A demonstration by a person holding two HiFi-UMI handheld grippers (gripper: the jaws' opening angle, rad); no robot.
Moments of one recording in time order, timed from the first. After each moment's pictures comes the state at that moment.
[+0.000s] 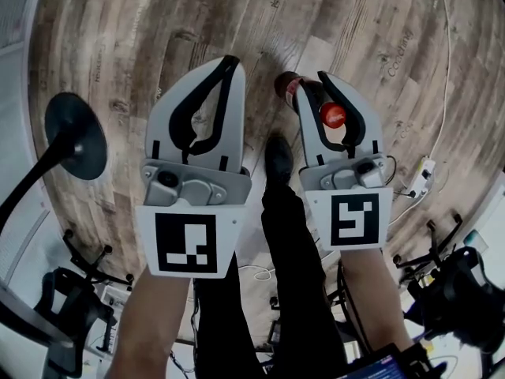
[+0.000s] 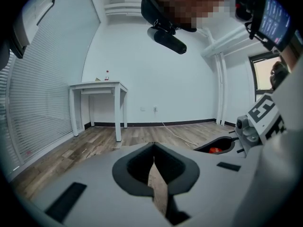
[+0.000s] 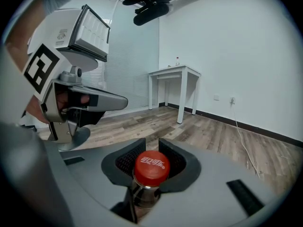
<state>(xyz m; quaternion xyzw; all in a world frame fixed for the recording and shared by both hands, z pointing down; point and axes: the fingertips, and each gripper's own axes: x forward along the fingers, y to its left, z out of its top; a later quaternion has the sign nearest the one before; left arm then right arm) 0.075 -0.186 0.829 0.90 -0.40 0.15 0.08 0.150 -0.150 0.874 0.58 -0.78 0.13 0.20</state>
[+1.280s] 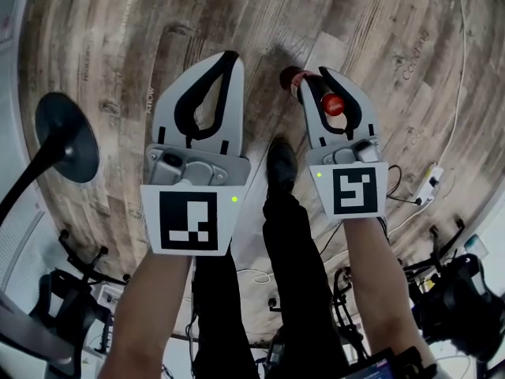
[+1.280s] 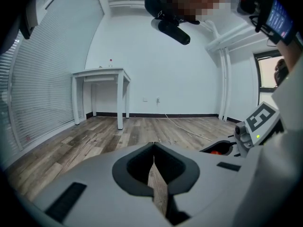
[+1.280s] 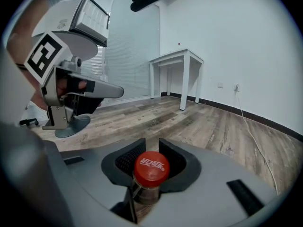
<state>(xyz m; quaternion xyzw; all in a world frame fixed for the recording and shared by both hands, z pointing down) 0.071 -0.193 0.928 0.89 -0.41 0.17 0.11 0.159 -0.151 0.992 0.56 -0.78 0.15 0.24</state>
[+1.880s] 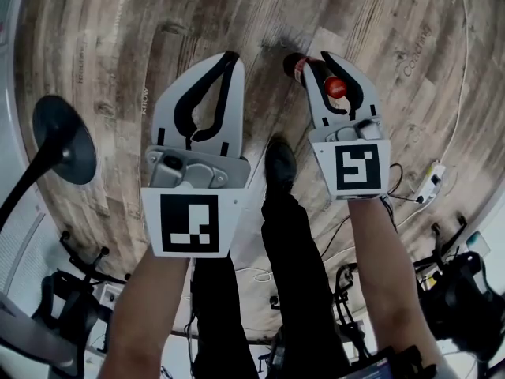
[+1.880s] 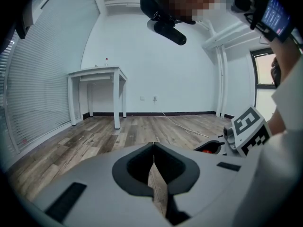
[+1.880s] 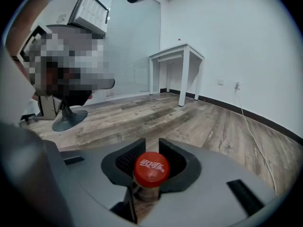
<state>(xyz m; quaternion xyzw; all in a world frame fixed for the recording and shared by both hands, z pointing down) 0.083 -0.189 0.945 0.89 -0.39 0.19 0.10 0.181 -0.165 1.025 0.55 -0.78 0.14 0.26</state>
